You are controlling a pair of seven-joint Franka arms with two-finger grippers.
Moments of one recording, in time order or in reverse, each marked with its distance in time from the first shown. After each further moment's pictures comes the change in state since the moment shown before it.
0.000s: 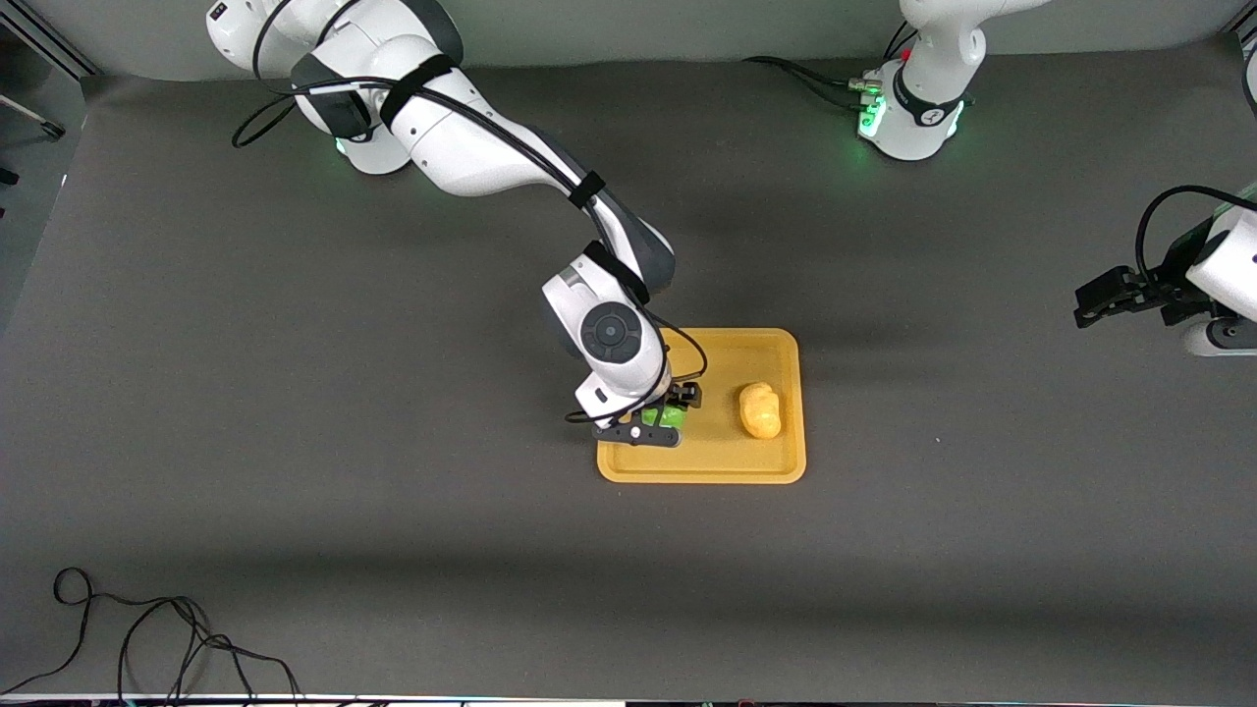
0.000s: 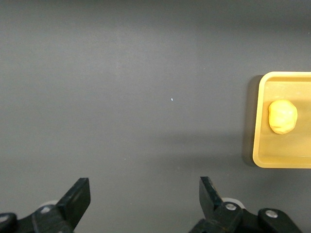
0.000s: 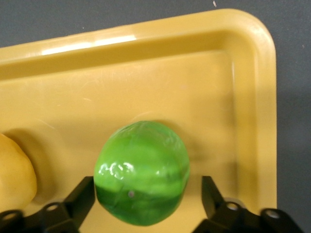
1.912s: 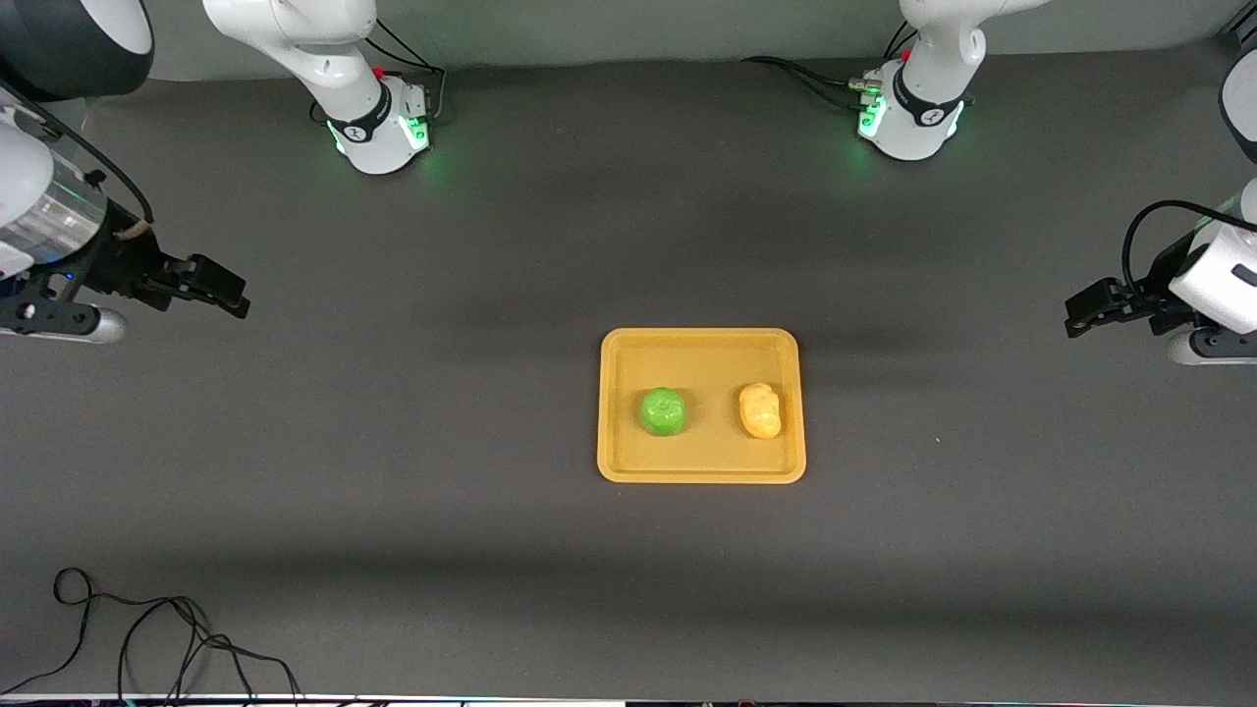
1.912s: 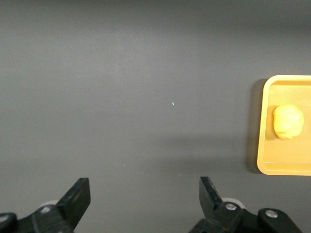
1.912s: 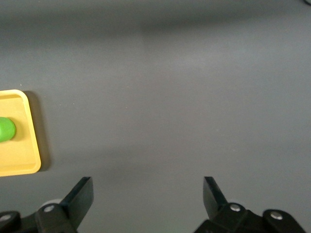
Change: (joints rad) left arm 0.002 -0.007 0.000 -0.062 0.000 0.074 0.000; right arm -0.834 -1.022 0.230 -0.537 -0.197 -0.535 -0.548
